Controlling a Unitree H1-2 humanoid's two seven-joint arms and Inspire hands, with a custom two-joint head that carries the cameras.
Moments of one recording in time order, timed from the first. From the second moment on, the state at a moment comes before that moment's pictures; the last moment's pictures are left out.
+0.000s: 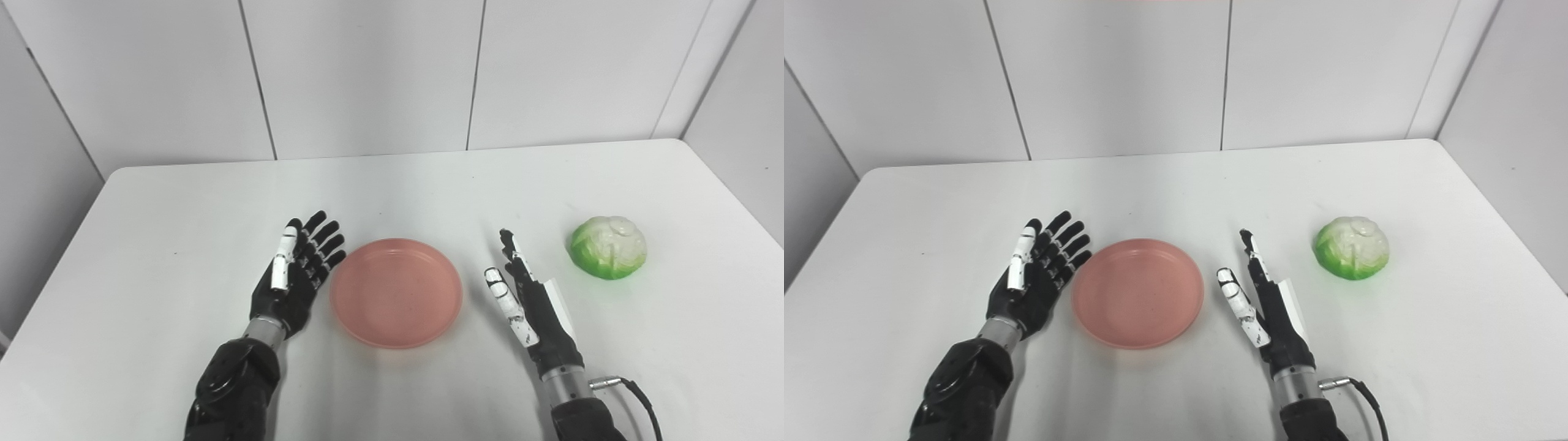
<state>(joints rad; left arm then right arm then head) -0.27 -0.02 0.09 0.09 -0.39 0.33 -0.15 -0.04 -0.03 0.09 -0.12 -0.32 -0.02 -0.04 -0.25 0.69</state>
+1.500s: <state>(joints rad) -0.27 0.10 0.15 0.22 -0.46 0.19 -0.30 -0.17 -0.42 -0.19 -0.39 -0.58 0.31 0.12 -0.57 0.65</state>
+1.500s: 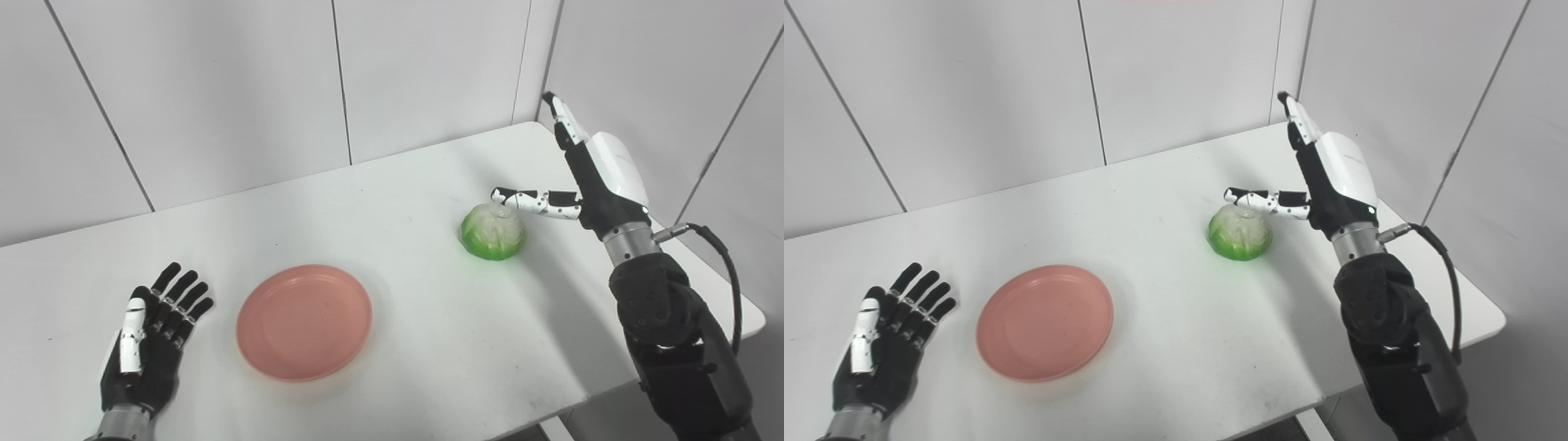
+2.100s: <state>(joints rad) -0.28 0.12 0.15 0.22 -0.46 0.20 -0.30 -0.18 -0.44 -0.15 -0.21 -0.50 0.34 0.15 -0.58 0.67</state>
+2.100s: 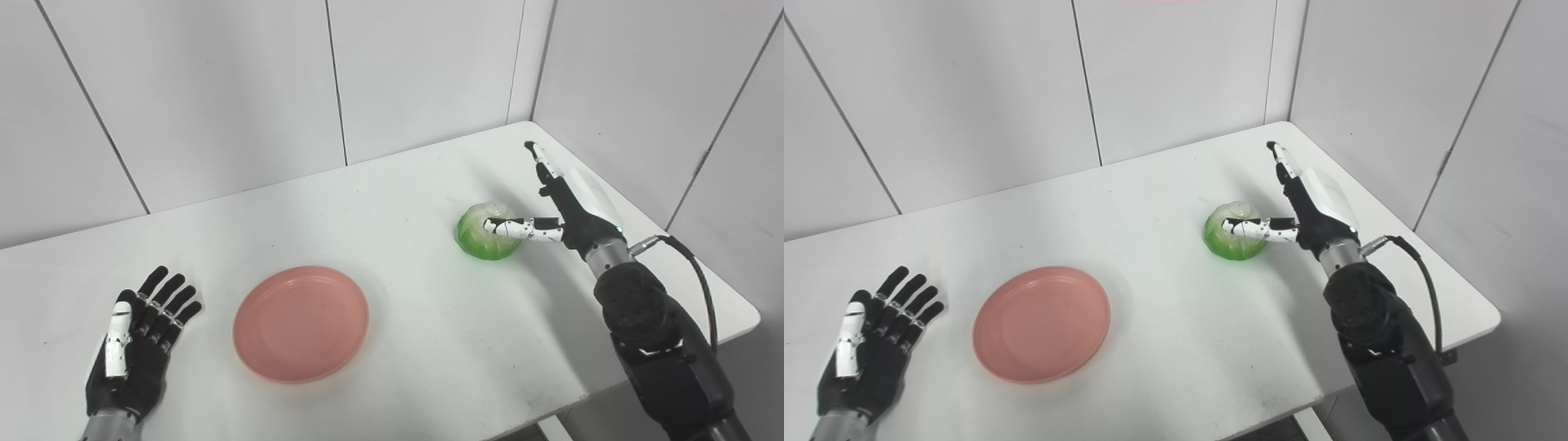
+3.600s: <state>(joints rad) -0.29 0.15 0.17 0.24 -0.50 0.22 -0.33 -0.34 -0.56 0.05 0.10 -0.40 0.34 0.24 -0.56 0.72</state>
